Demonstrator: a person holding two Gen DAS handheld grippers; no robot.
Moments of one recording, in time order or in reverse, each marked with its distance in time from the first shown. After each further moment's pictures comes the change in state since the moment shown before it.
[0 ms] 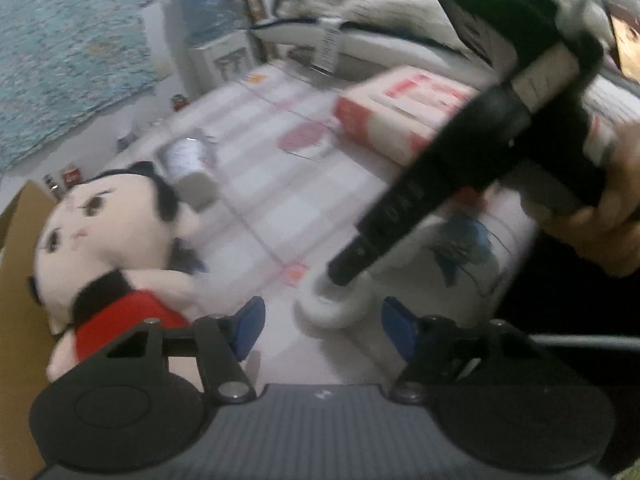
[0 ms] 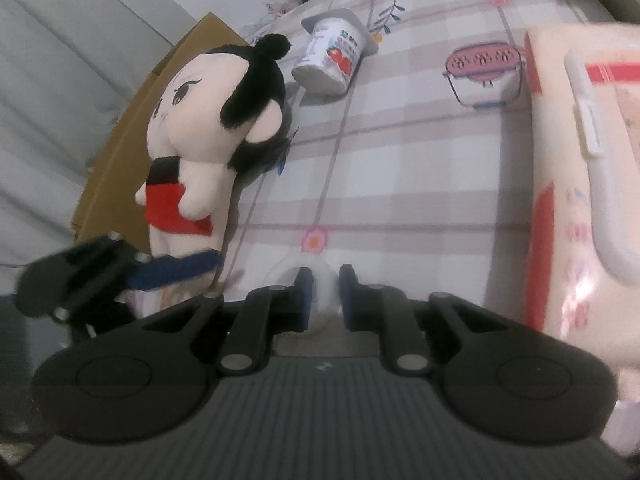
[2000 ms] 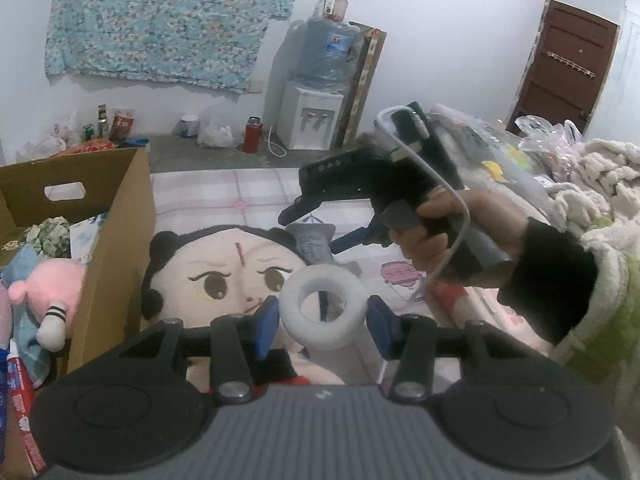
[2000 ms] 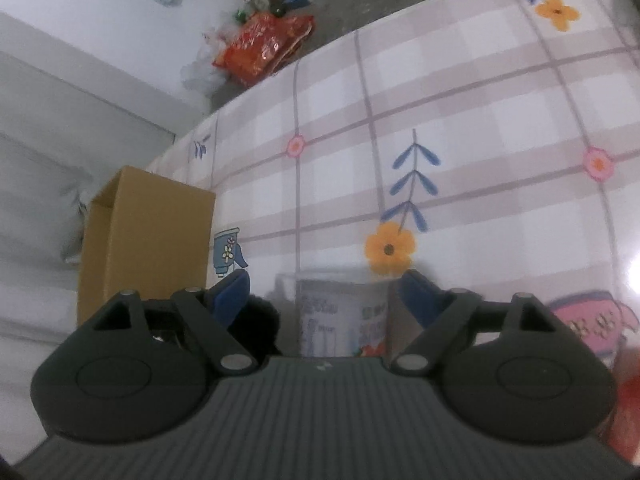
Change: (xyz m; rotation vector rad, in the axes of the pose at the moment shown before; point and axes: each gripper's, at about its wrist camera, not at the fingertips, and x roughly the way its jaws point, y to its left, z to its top) left arm -0.068 0.159 0.002 -0.528 -0.238 -0.069; right arm 0.100 0.009 0.224 0.219 0.044 -0.073
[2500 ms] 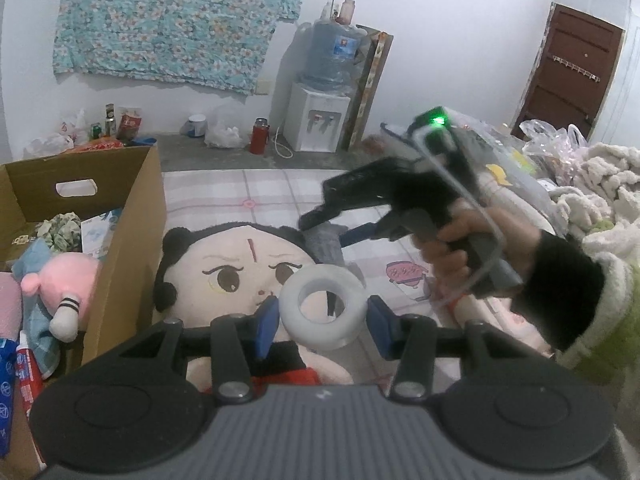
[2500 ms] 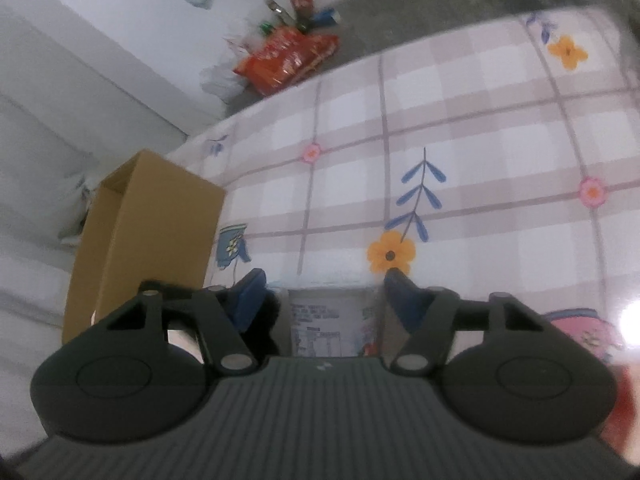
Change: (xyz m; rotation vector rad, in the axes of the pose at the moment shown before) left arm -0.011 0.004 -0.003 -0.011 -0.010 0.007; right arm -0.025 0.005 -0.020 -0.138 -0.085 0.011
